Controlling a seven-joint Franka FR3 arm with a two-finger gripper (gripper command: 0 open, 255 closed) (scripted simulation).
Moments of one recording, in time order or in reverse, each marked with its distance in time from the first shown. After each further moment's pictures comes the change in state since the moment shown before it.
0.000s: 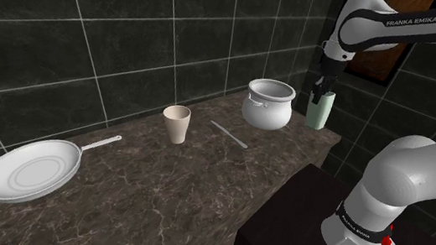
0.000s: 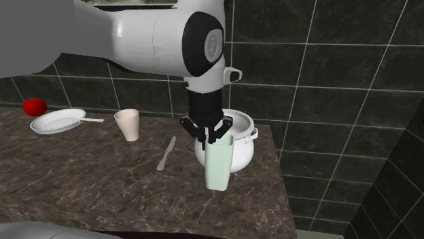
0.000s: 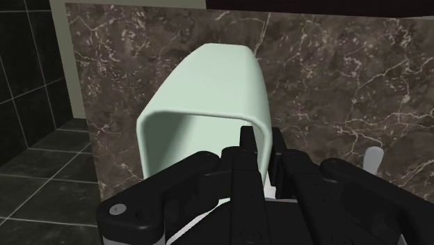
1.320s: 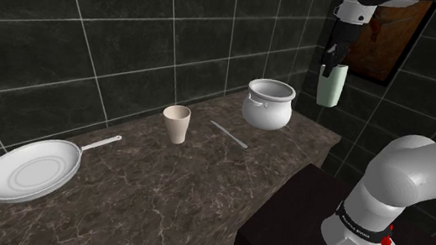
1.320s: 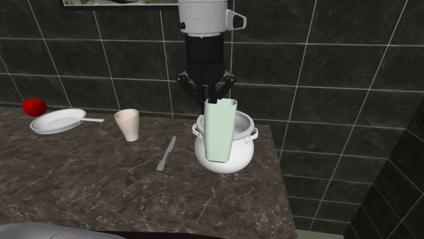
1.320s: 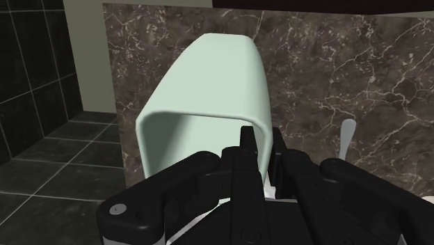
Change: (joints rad) arm 0.022 0.021 0.045 0.281 0.045 -0.260 -0.012
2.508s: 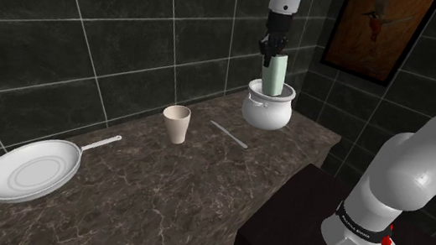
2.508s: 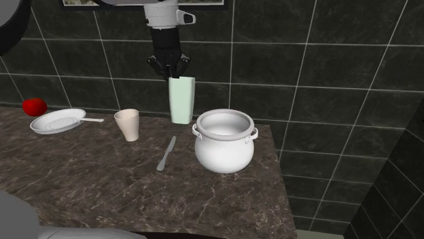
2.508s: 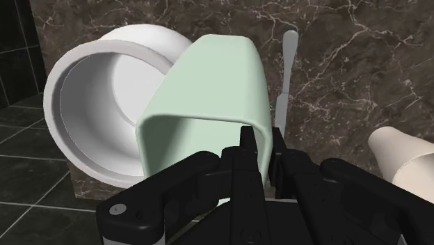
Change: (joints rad) arm 0.136 0.419 0.176 0.303 0.146 0.094 0.246
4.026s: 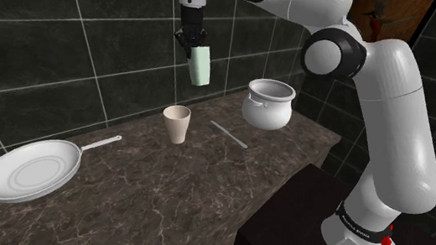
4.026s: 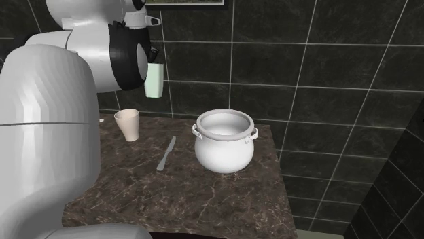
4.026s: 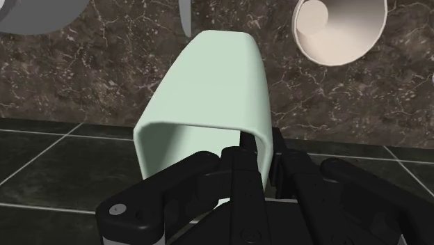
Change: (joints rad) arm 0.137 0.912 0.119 1.164 0.028 -0.259 0.241
